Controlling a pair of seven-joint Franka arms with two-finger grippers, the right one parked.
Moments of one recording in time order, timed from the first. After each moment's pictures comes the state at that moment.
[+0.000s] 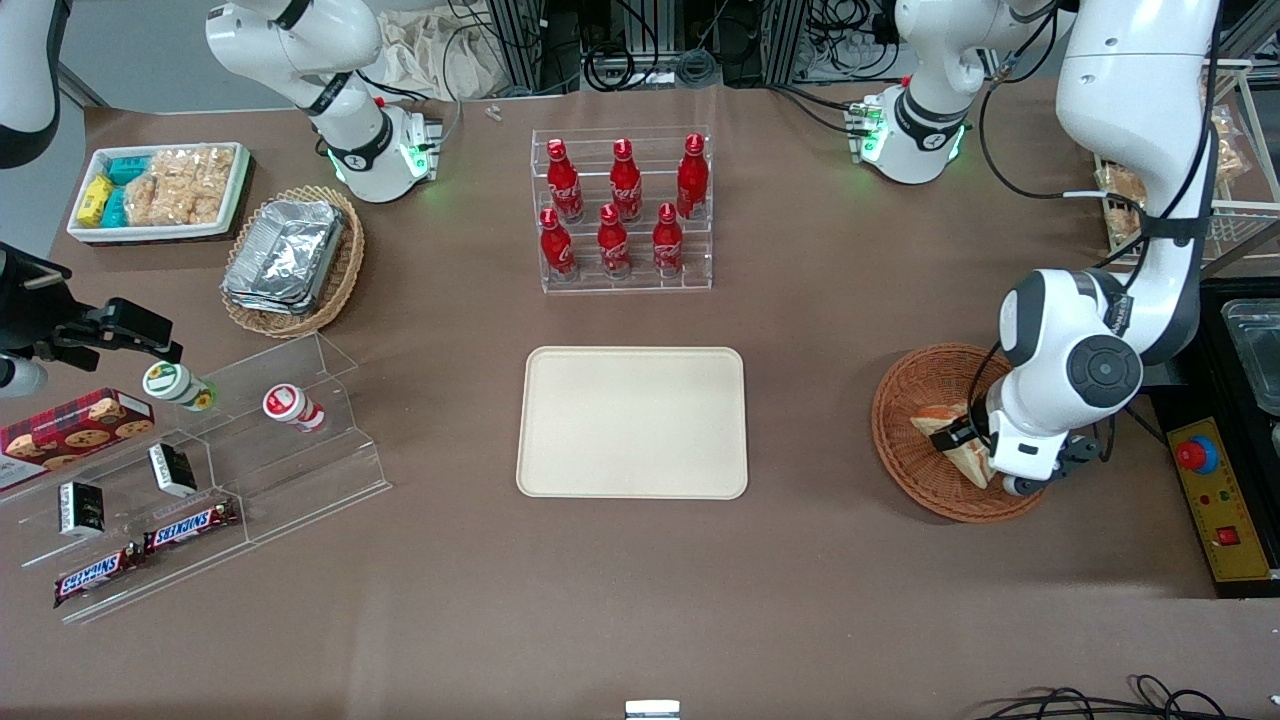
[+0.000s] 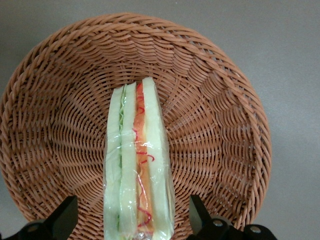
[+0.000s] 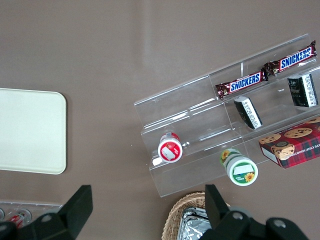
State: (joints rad) arm -0.11 0.41 0.02 -1.92 0.06 2.24 -0.62
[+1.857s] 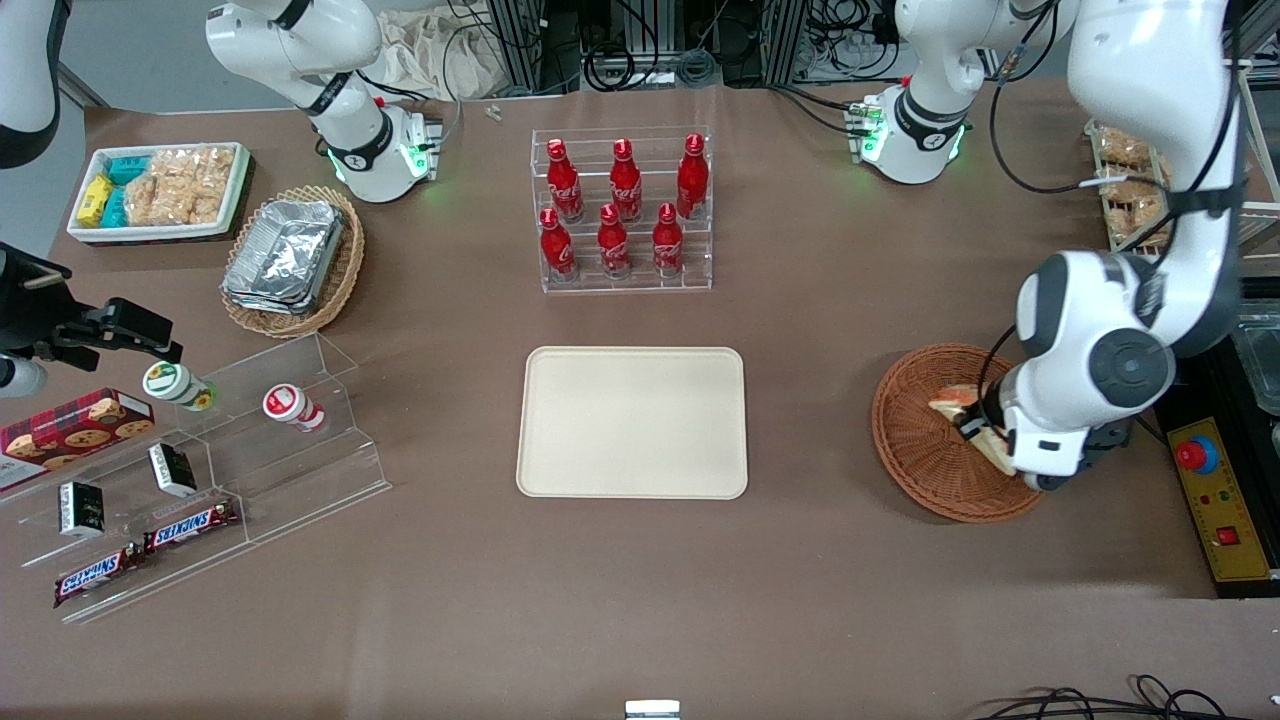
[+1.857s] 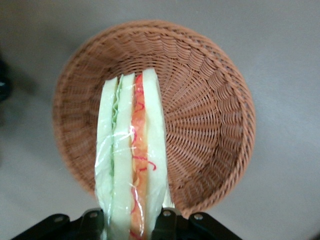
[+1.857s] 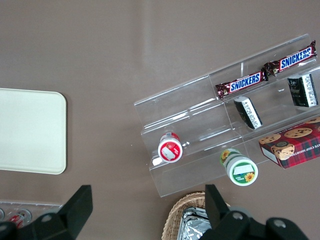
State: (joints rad) arm -0.13 0.33 0.02 -1.75 0.08 1.89 -0.72
